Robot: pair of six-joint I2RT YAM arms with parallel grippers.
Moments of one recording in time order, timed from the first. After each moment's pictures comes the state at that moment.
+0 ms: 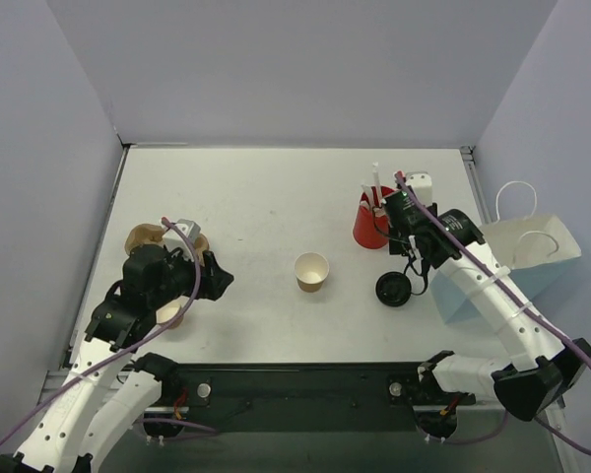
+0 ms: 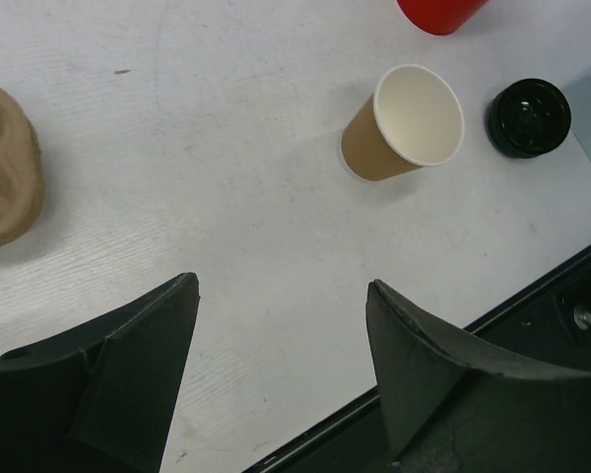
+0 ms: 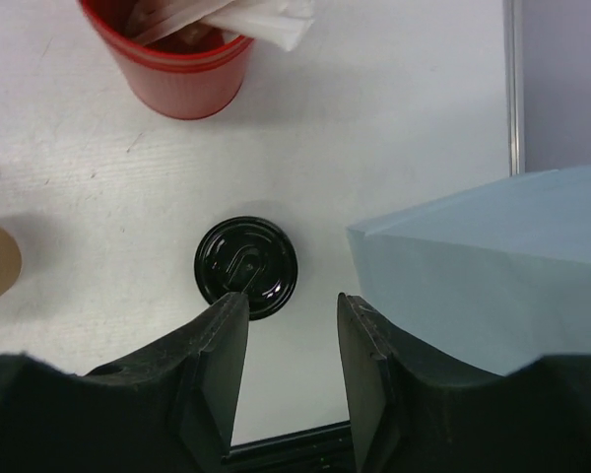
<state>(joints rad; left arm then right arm) -0.35 0.63 0.72 -0.58 0.22 -0.31 0.56 1.21 1.30 -1.11 0.58 0.36</state>
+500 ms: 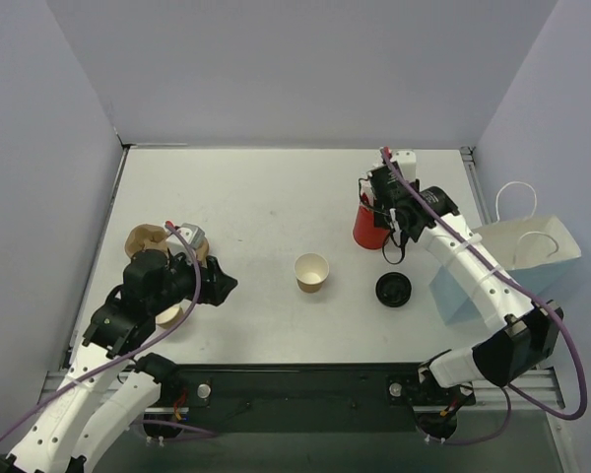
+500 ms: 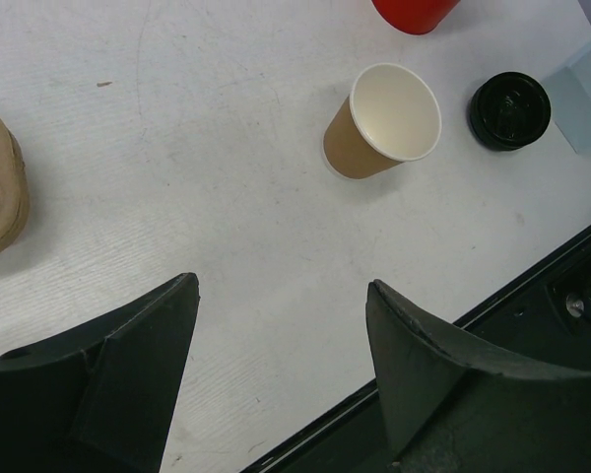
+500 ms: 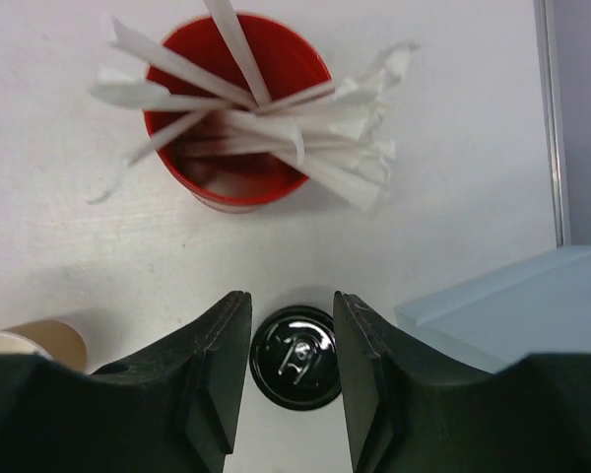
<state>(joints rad) -0.44 0.60 0.72 -0.58 0.21 -0.31 0.49 1.40 1.38 -0.91 0.56 0.33</state>
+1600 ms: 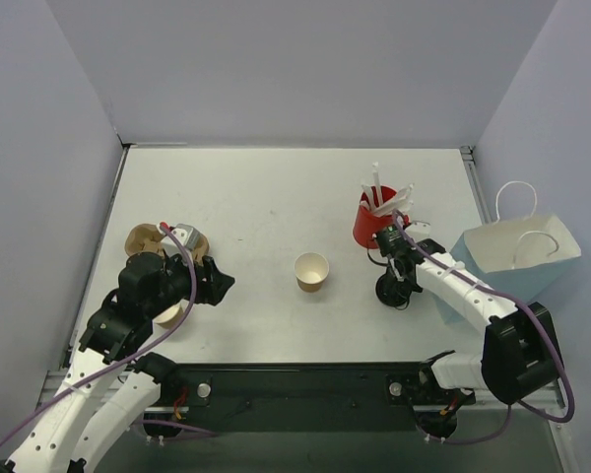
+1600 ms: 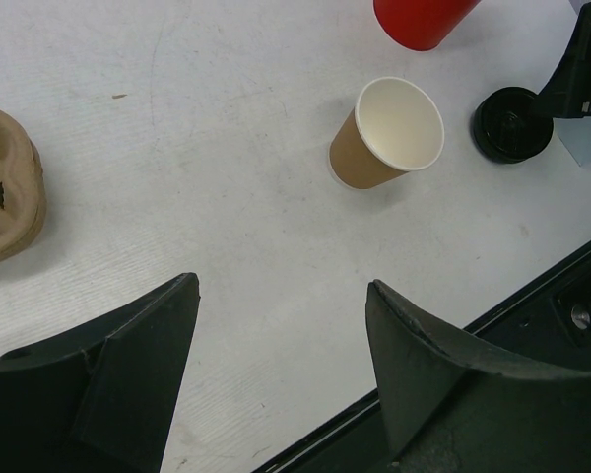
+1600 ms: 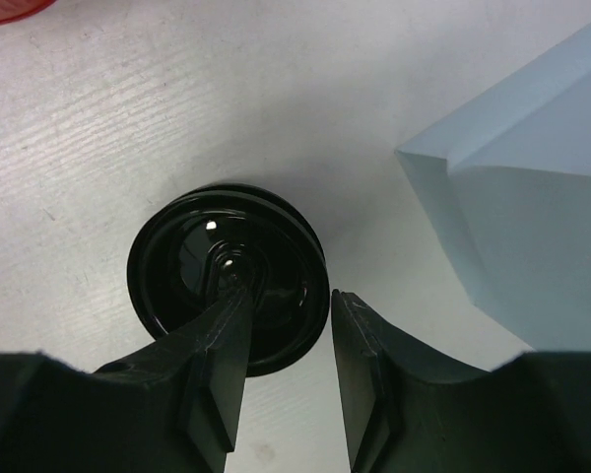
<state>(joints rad) -0.44 0.57 0.72 -0.58 0.18 -0.31 0.42 1.29 0.79 -0.77 0.53 0.63</state>
